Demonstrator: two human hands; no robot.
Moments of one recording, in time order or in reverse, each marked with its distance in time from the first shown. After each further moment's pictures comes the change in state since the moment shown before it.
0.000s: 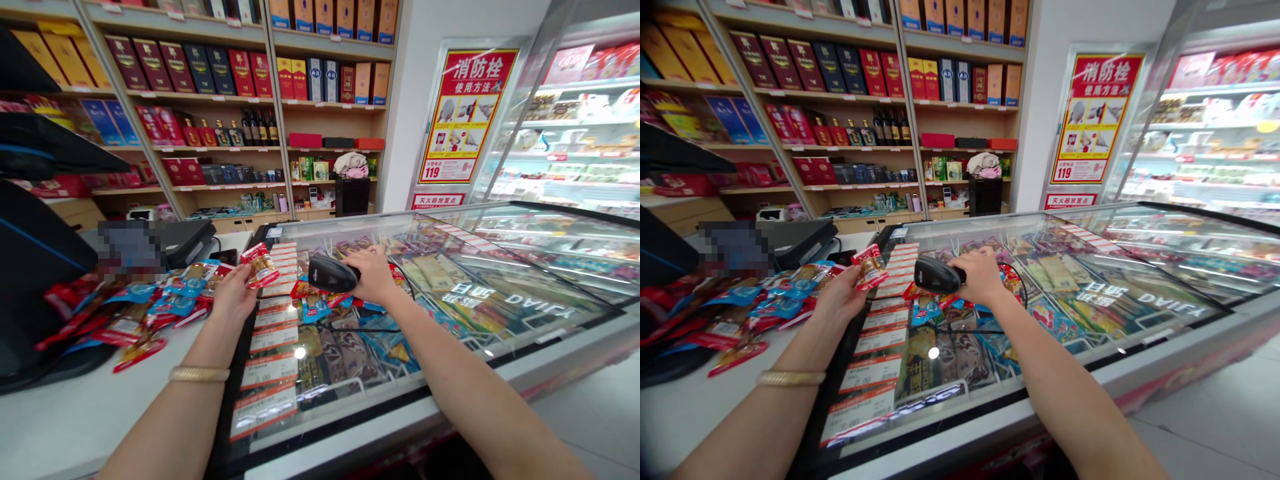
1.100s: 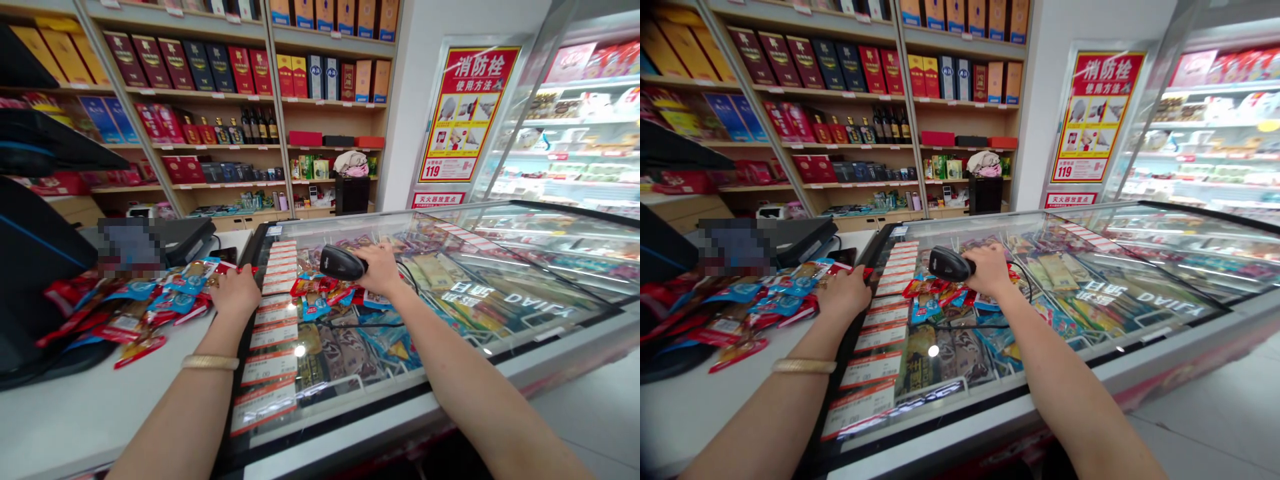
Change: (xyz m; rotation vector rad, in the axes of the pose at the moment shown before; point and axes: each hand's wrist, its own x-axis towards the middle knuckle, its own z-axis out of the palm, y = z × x) left_hand 0.014 -0.007 -0.030 1.912 -0.009 0.768; right_hand -0.001 0.016 -0.002 -0.093 -0.026 0.143
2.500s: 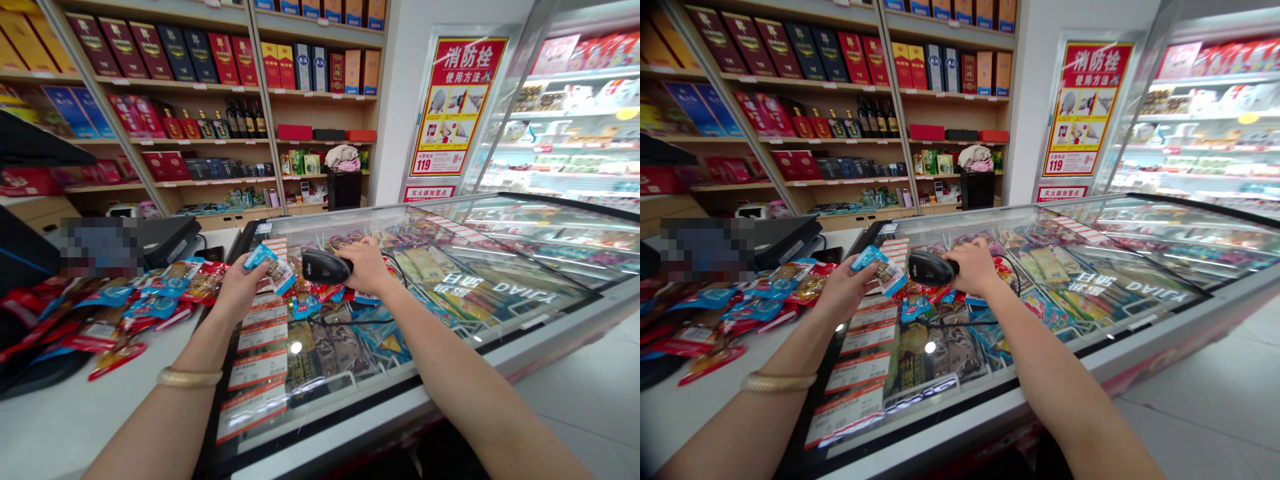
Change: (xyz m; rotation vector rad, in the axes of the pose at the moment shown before) left_hand -0.011 0.038 -0.019 -1.536 -0.288 -0.124; right_hand 0.001 -0.009 -0.006 0.015 -0.045 -0.117
